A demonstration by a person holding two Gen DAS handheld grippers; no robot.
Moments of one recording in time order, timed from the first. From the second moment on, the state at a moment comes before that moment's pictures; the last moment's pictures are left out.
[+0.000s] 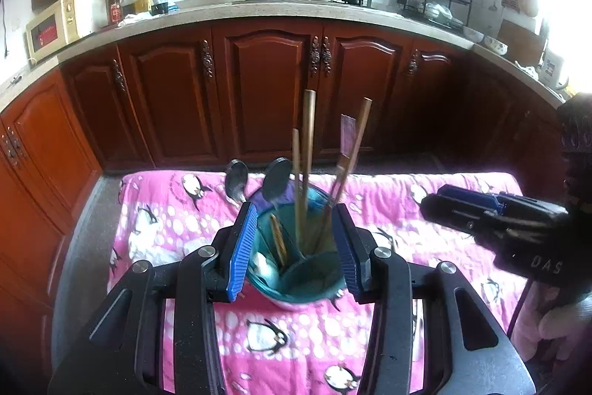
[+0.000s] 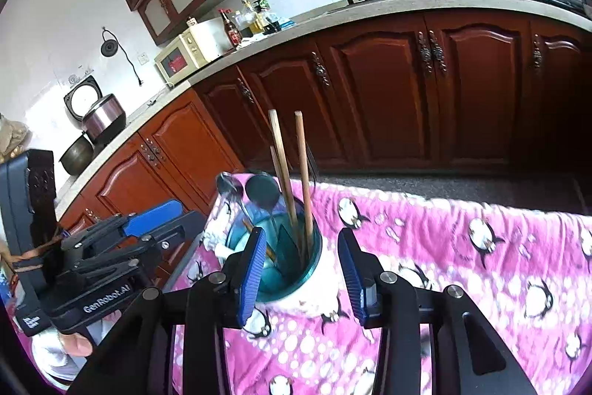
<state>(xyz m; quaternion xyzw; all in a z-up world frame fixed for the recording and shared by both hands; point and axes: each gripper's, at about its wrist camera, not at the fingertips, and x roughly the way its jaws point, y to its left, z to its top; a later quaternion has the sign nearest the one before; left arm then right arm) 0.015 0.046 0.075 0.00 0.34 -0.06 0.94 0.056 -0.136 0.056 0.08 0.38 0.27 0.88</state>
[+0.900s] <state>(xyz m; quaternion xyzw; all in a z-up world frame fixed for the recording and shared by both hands) -0.020 -0.019 0.035 -0.03 0.39 -0.12 0.91 -0.001 -0.227 0.018 0.12 0.42 0.18 0.88</state>
